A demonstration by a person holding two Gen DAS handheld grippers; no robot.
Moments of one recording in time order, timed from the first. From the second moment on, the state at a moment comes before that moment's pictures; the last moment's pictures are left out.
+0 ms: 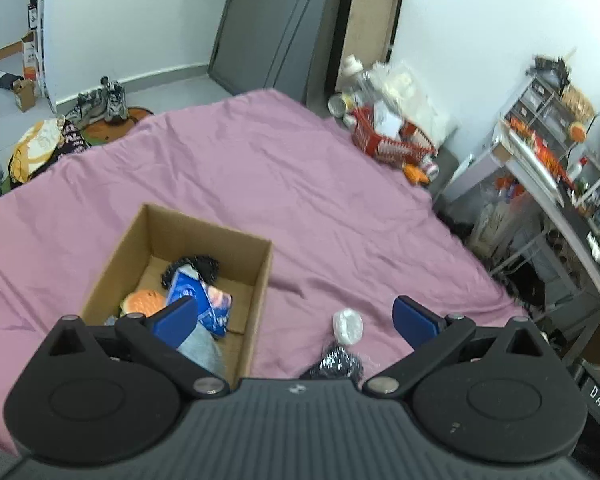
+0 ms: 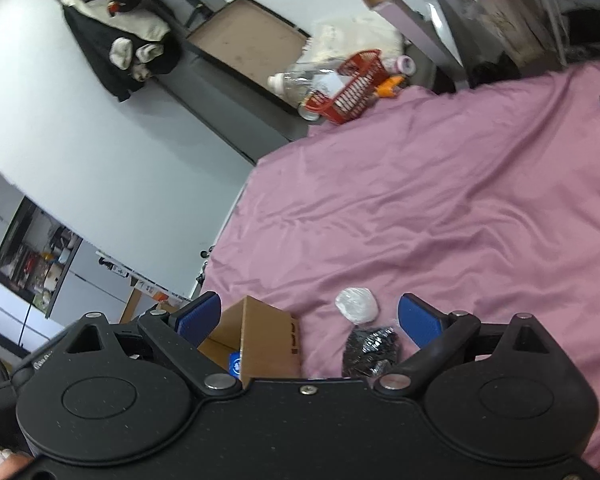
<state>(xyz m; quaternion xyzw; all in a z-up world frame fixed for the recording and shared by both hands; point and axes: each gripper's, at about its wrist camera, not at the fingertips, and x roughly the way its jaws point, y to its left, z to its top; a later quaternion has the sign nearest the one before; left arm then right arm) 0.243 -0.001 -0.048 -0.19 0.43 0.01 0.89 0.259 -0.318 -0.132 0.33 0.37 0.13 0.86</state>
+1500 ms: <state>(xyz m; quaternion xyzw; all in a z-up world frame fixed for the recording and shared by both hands) 0.360 -0.084 -0.168 -0.17 0.56 -0.03 0.81 0.328 -0.295 -0.281 0.46 0.50 0.02 0.73</state>
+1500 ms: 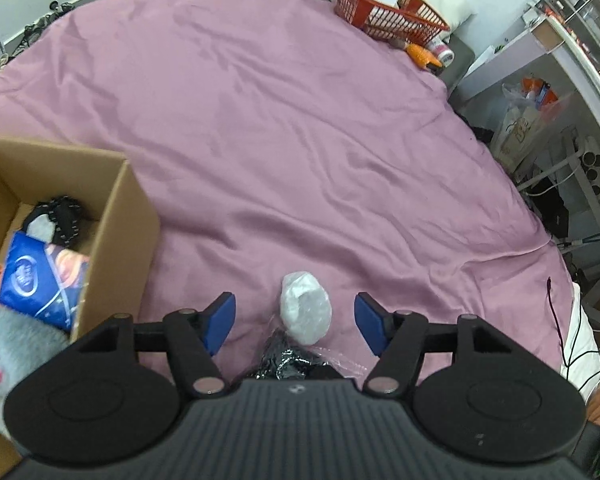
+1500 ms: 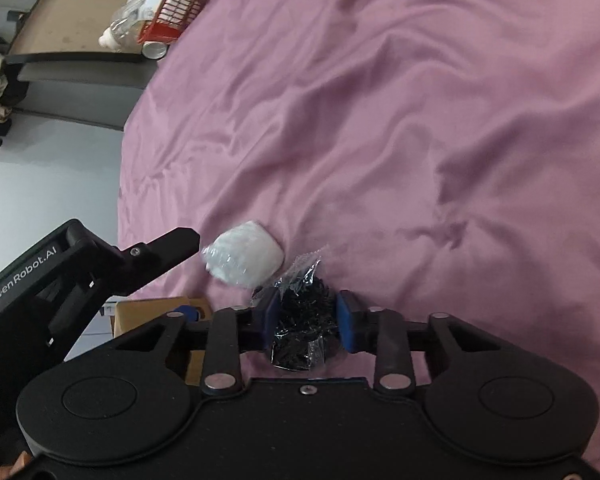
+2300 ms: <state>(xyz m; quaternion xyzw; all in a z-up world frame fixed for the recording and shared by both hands) 0.352 -0.084 -0.160 -0.17 0.53 -0.02 0.83 0.312 -0.309 -0.235 0.42 0.43 0.02 0.80</state>
